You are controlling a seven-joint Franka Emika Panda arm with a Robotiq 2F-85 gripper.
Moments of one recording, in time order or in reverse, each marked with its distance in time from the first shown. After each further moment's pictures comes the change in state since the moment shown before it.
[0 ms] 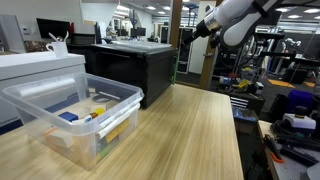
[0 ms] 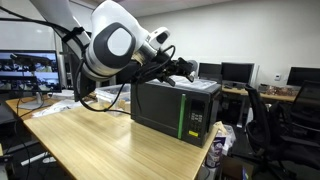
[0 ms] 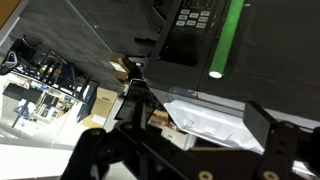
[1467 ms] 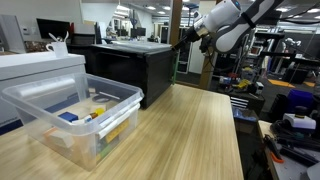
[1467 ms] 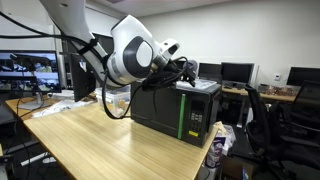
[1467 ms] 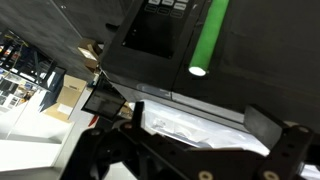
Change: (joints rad) arm -0.245 0.202 0.287 0.183 -0.230 -0.032 0.036
